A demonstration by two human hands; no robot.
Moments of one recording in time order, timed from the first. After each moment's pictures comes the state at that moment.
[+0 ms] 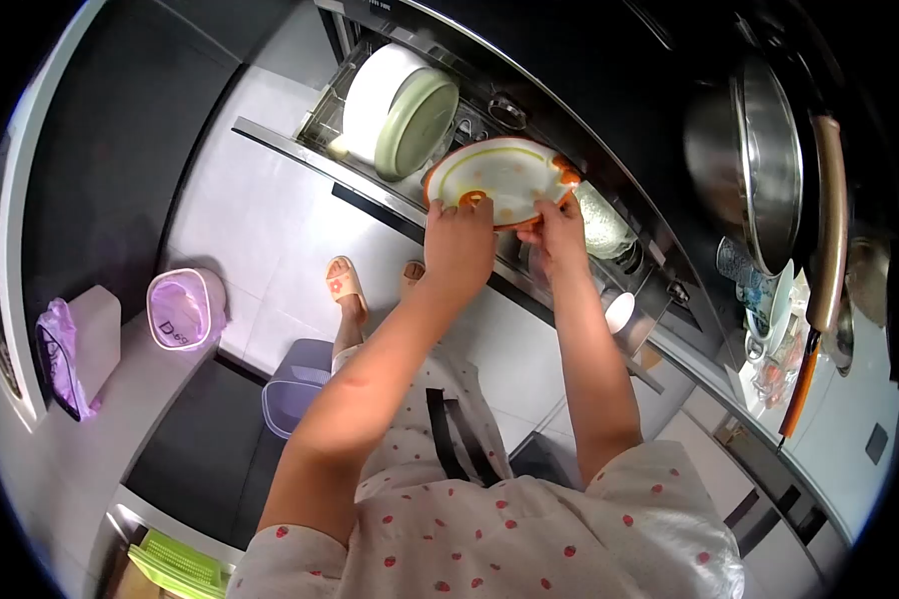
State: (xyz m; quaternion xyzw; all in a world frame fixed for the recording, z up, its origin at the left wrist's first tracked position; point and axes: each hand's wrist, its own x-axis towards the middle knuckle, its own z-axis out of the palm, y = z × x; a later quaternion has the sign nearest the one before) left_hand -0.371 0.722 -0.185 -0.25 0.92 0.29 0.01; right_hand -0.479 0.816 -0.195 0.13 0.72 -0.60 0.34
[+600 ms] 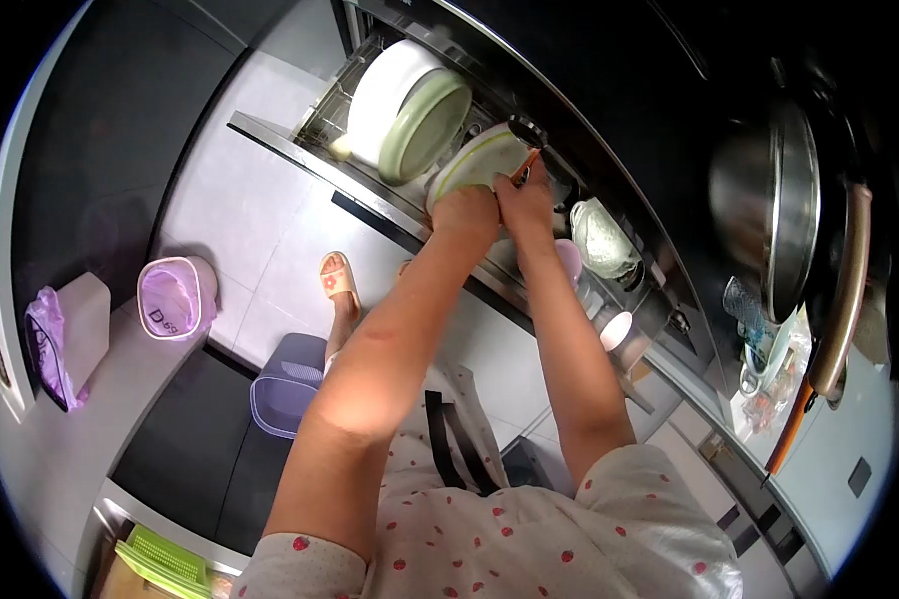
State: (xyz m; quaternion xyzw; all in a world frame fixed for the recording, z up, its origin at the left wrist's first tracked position) left_hand -0.419 0.686 -0.216 -0.28 0.85 0.36 0.26; right_hand -0.485 0.751 -0.228 -0.11 0.93 -0.28 0.21
